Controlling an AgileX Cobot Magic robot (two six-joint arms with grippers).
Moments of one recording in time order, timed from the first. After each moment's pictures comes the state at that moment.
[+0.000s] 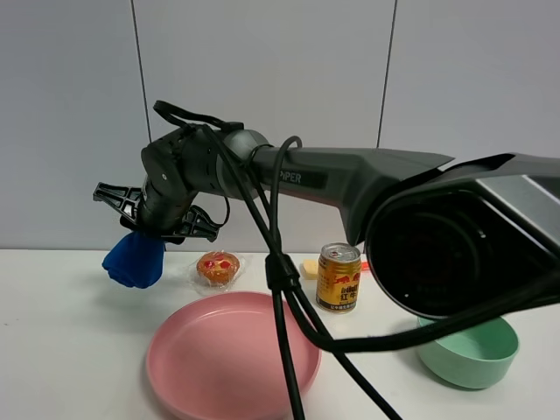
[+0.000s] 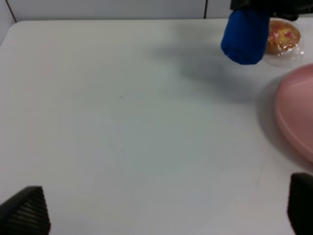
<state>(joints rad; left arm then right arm) 0.03 -0.01 -0.51 0.01 1.06 -0.04 0.86 2.68 -2.51 -0.30 0.57 0.98</state>
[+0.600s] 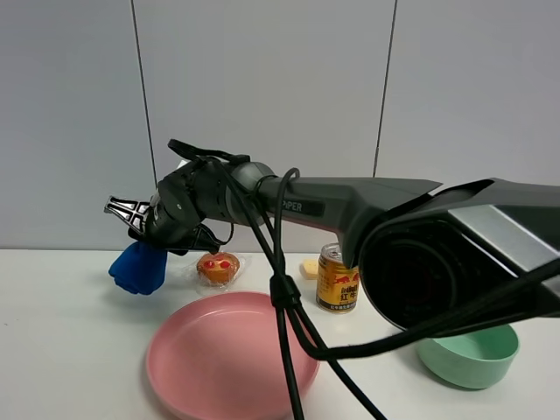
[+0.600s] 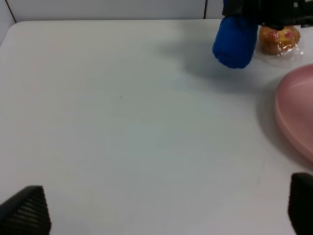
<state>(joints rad) 0.03 -0.01 -0.51 0.01 1.06 -0.04 0.83 2.74 -2.51 -0.30 0.45 0.99</state>
